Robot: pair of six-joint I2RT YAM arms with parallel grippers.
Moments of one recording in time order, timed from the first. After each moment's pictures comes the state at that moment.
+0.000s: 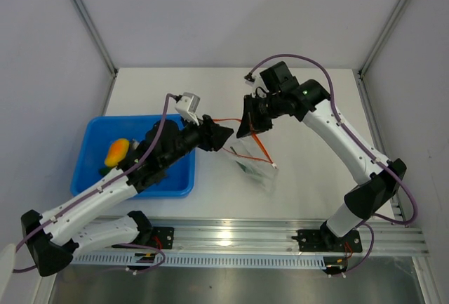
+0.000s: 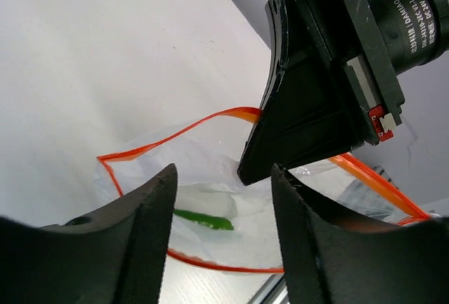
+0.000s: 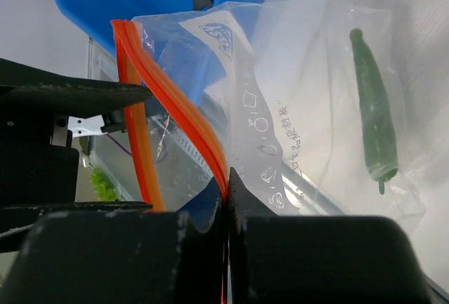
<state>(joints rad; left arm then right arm) -0.84 0.97 0.91 -0.06 -0.07 -0.49 0.64 1.61 1.78 -1.06 -0.49 0.50</state>
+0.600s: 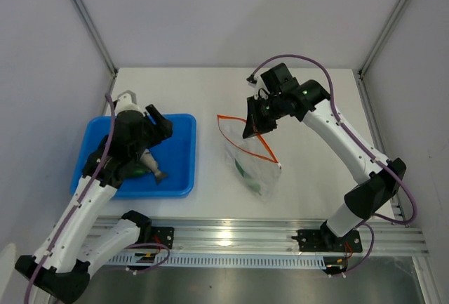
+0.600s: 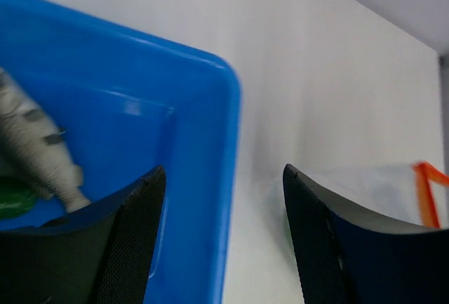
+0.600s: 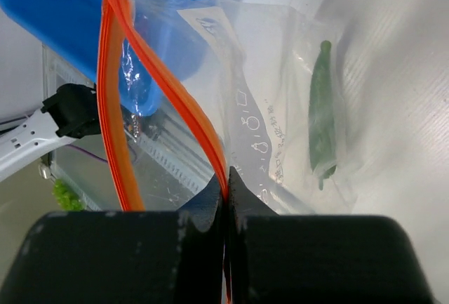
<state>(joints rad) -0.45 0.84 1.02 -0.64 -0.29 -0.67 0.63 1.61 1.77 -1.09 -0.40 0.43</state>
